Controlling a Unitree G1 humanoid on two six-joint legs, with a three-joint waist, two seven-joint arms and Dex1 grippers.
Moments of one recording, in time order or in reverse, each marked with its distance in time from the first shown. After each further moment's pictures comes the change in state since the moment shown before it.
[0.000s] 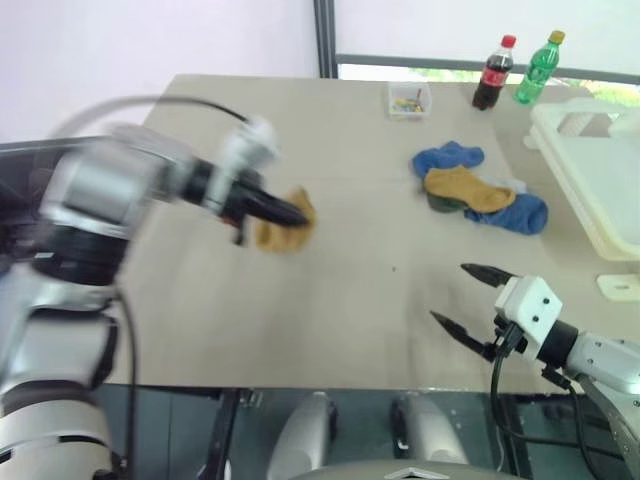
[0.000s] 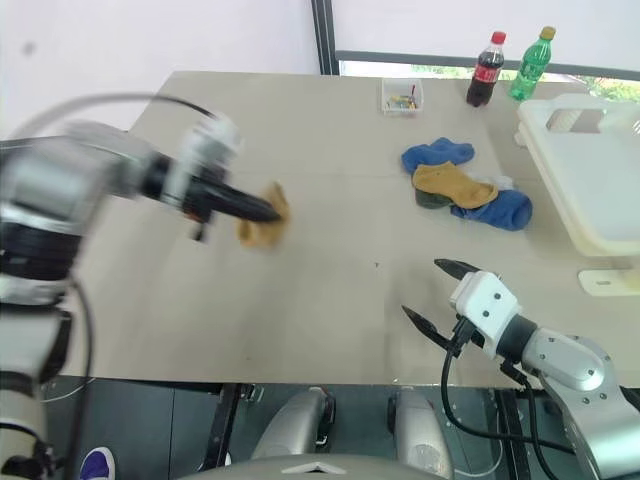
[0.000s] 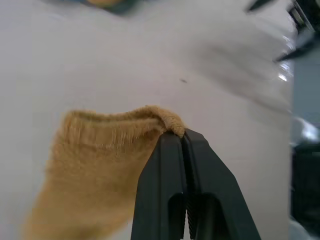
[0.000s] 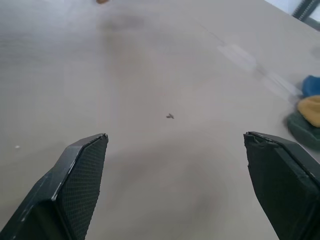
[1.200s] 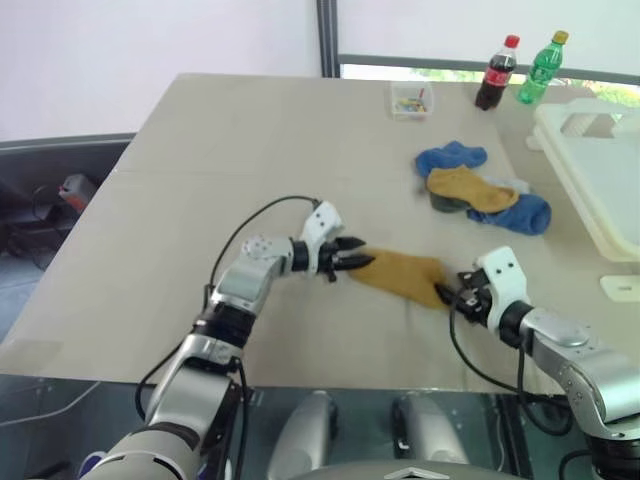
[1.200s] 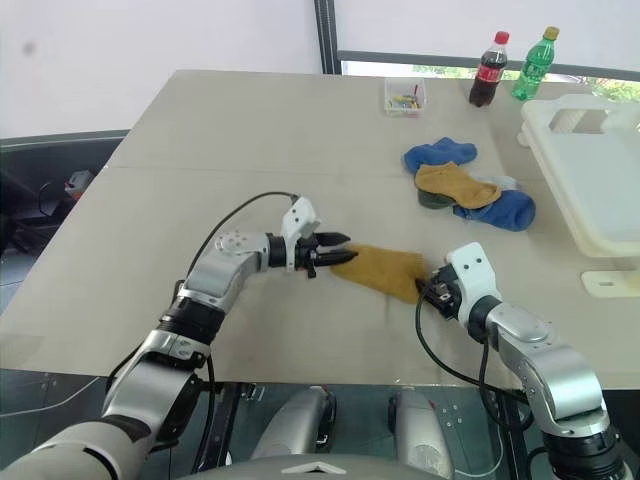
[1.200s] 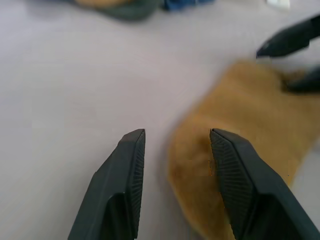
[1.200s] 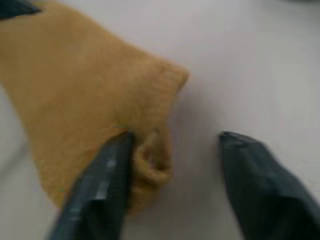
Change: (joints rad) left arm 0.381 -0.484 0.198 0.307 0.214 -0.681 0.390; right arm -0.279 0.149 0.108 0.197 0.086 0.500 -0.283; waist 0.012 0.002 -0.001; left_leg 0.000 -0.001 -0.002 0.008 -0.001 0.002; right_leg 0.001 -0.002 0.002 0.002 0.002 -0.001
